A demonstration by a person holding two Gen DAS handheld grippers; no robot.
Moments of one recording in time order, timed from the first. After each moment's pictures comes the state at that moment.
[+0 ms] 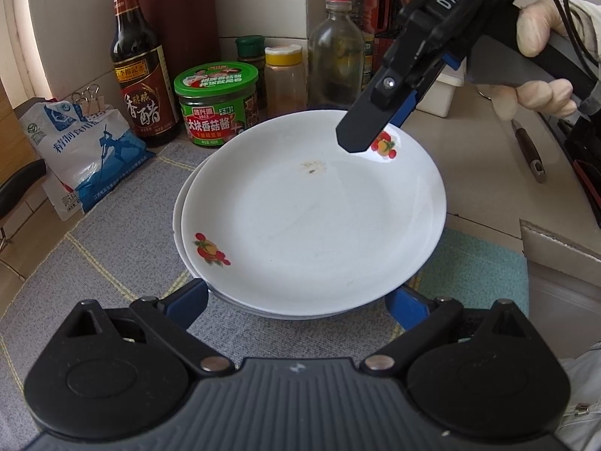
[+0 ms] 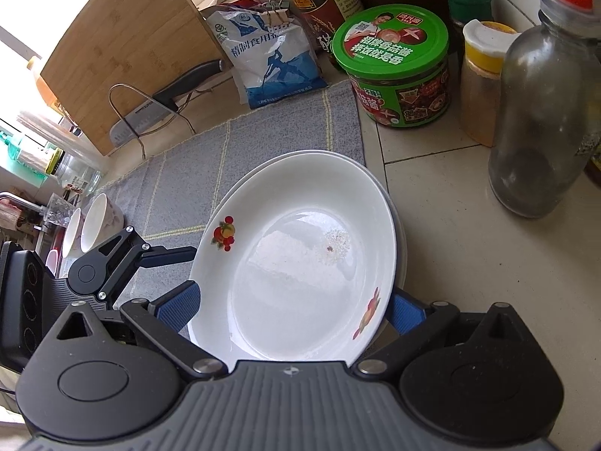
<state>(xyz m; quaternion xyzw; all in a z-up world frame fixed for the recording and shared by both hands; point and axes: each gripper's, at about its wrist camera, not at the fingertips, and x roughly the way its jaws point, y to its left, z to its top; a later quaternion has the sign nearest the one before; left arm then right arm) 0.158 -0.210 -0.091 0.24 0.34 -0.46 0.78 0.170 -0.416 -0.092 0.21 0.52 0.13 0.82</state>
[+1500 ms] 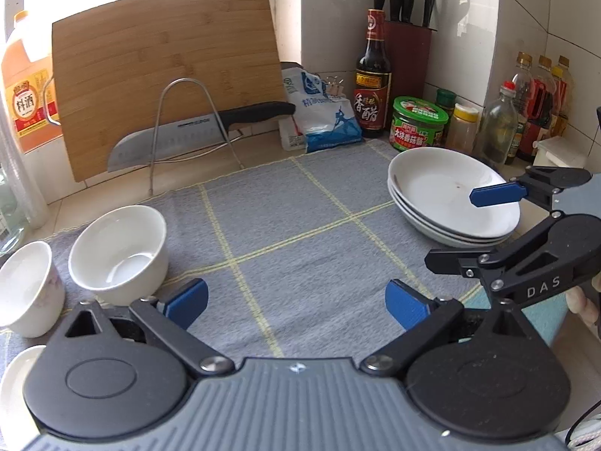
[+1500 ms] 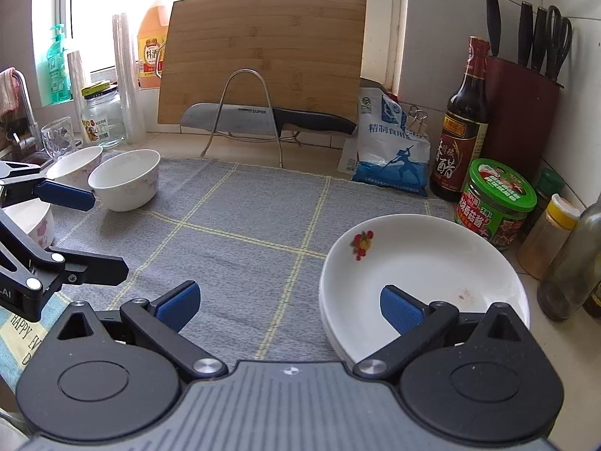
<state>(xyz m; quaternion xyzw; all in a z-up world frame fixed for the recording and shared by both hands) 0.096 -0.037 -0.046 0.11 0.34 -0.22 0.91 0.083 -0.220 -0.096 -0.04 0.32 0.11 0.94</state>
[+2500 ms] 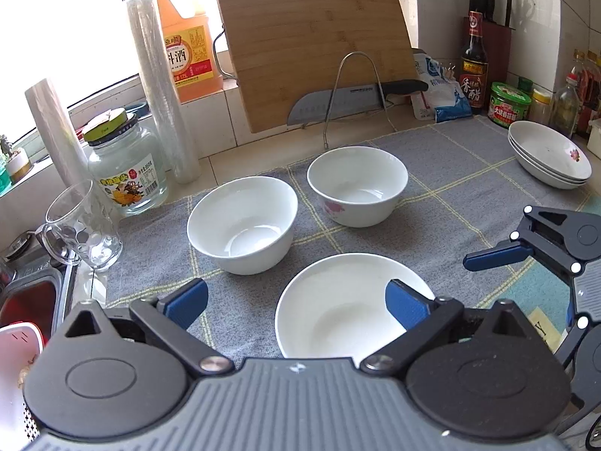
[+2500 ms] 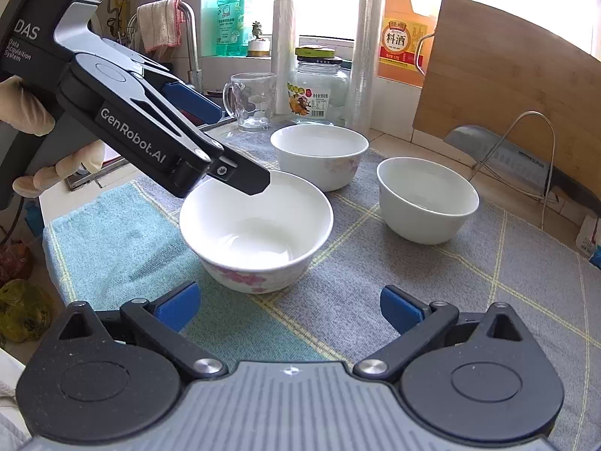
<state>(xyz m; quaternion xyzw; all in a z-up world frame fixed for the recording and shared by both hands) 0.097 0.160 -0.031 0.14 0.35 -0.15 0.91 0.052 0.026 -0.119 -0.13 0.29 0.32 0.89</state>
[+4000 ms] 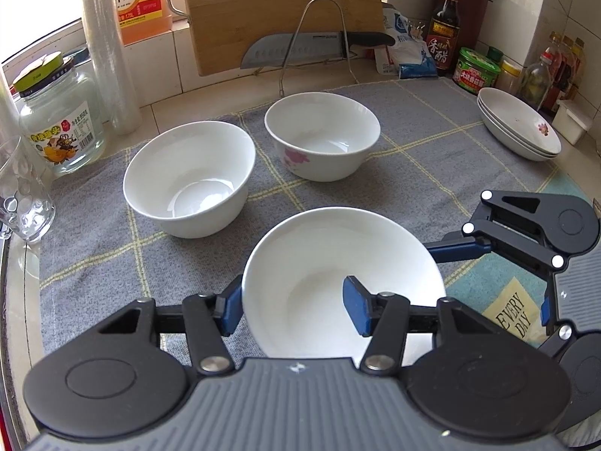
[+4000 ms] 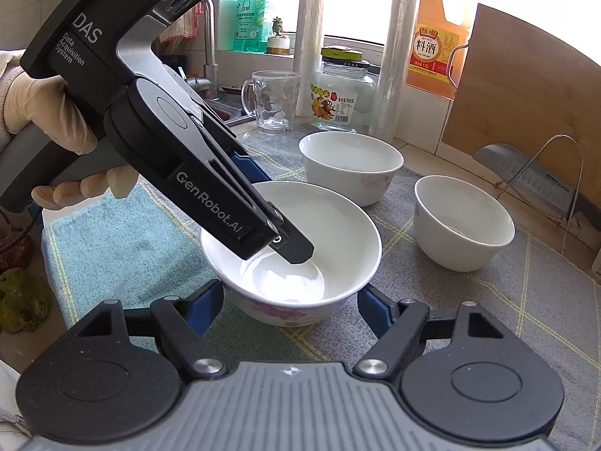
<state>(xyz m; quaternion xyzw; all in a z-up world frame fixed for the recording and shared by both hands) 0.126 0.161 -0.054 0.11 0.43 -0.24 0.87 0.057 0.051 -0.119 -0.14 0.29 0.32 0.89</state>
